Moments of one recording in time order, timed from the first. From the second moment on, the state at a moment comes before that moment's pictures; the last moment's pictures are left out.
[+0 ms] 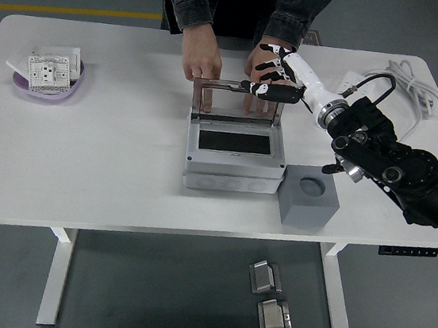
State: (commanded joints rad) left arm -0.09 0.25 -0.05 -0.28 0.32 0.15 0.35; right arm 1.03 -0.30 0.21 0.85 -0.75 -0.28 0.17
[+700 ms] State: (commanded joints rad) left arm -0.07 0.24 -0.07 -0.28 0.32 0.14 0.36; right arm 0.85 -0.39 0.41 1.05 -0.96 -0.40 0.16
